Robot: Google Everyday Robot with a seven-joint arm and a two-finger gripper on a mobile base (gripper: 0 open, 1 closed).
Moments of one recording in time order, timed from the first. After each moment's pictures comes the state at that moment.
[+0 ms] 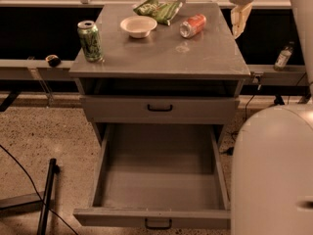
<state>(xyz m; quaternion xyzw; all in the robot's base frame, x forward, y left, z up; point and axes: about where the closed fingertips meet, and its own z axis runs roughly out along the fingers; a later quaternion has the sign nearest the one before) 0.766 -0.189 0.991 -0.87 0.36 -0.23 0.26</state>
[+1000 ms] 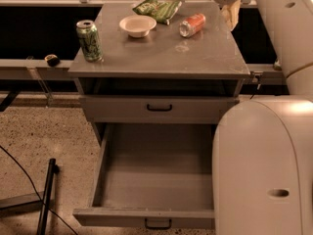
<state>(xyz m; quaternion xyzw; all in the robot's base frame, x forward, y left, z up) 0.812 -0.184 0.979 -0.89 0.28 -0.32 0.16</state>
